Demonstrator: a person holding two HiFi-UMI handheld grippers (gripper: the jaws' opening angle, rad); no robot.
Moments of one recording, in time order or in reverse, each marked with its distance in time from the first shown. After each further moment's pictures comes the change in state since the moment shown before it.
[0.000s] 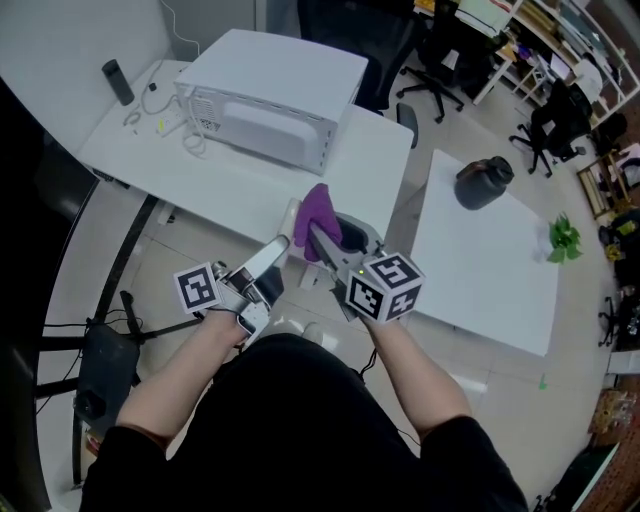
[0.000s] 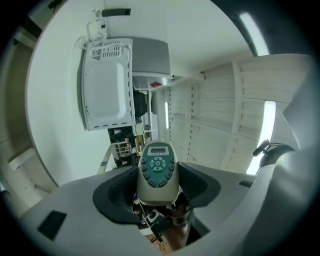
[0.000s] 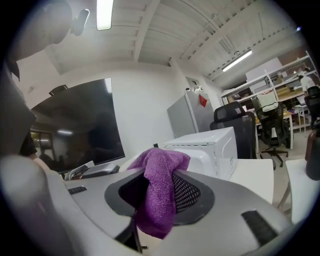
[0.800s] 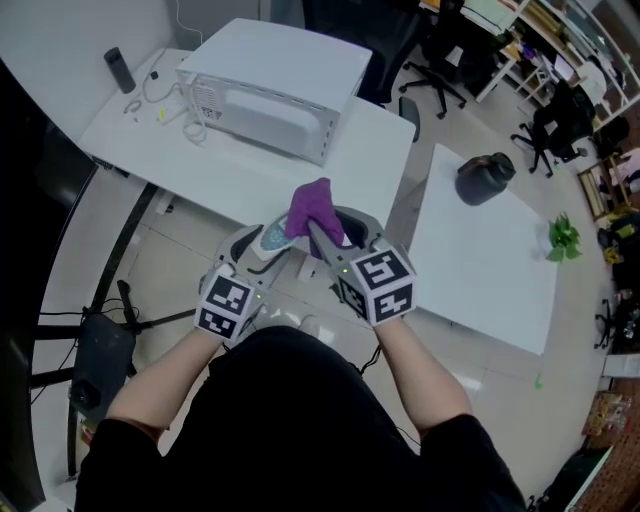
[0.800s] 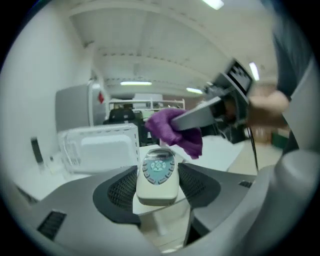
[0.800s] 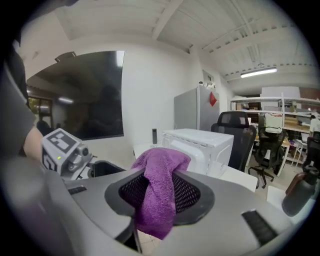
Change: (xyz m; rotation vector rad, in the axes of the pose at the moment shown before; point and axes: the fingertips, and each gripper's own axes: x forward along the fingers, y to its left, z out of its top) left arm -0.026 0.046 -0.017 1.303 0.425 0.603; right arm -0.006 0.011 -0.007 -0.238 0.180 -0.063
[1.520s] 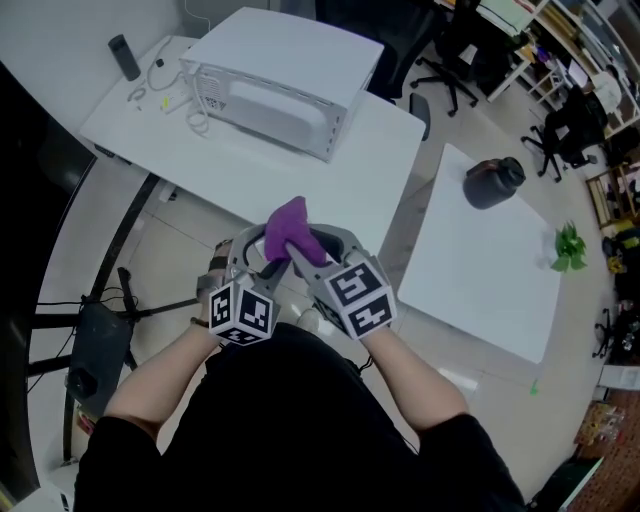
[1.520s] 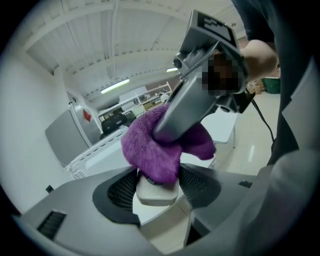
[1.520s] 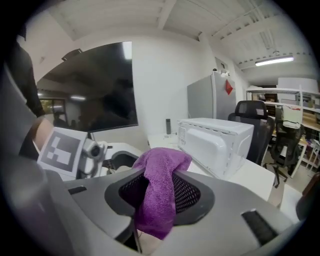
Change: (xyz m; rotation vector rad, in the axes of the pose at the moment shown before) left arm 0.015 -0.008 -0.007 0.431 0.120 0.133; right arm 0.023 0.046 -0.030 -0.040 0.117 0.159
